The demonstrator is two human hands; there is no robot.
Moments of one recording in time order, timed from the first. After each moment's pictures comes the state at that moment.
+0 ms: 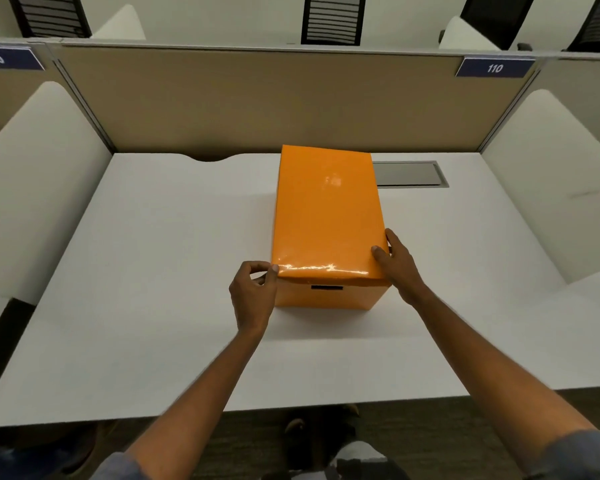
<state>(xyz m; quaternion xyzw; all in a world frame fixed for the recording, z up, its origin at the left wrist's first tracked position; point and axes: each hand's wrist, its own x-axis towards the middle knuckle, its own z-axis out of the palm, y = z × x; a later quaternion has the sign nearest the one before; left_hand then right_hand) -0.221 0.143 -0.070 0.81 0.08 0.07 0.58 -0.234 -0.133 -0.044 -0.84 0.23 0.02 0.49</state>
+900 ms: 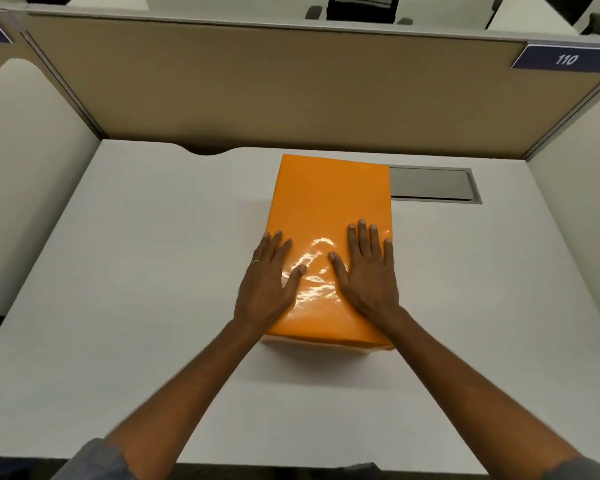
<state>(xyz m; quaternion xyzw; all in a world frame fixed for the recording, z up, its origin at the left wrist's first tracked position) -0.115 0.086 -0.072 0.96 -0.12 -0.05 0.26 -0.131 -0.126 -0.084 -0.99 0.07 0.03 0.14</state>
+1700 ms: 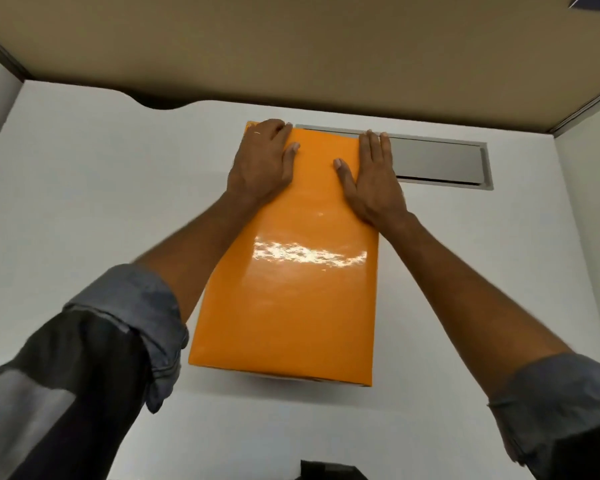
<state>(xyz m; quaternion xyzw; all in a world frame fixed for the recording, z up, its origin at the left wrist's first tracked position) 0.104 -0.004 -0.068 0.97 -0.18 0.02 0.15 0.047 -0.217 -0.090 -0.97 0.07 0.01 0.23</state>
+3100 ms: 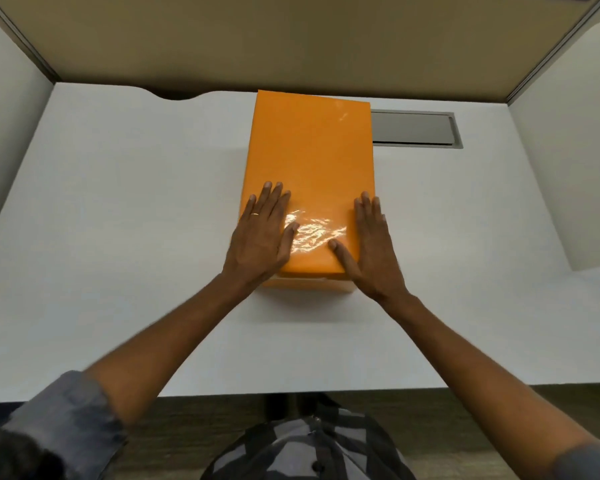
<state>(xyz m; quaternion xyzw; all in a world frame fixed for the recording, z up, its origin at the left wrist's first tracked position) -0.142 0.077 -0.077 0.96 -0.25 0.01 0.16 -0.221 -0.146 -0.087 -0.96 0.02 -0.03 0.27</state>
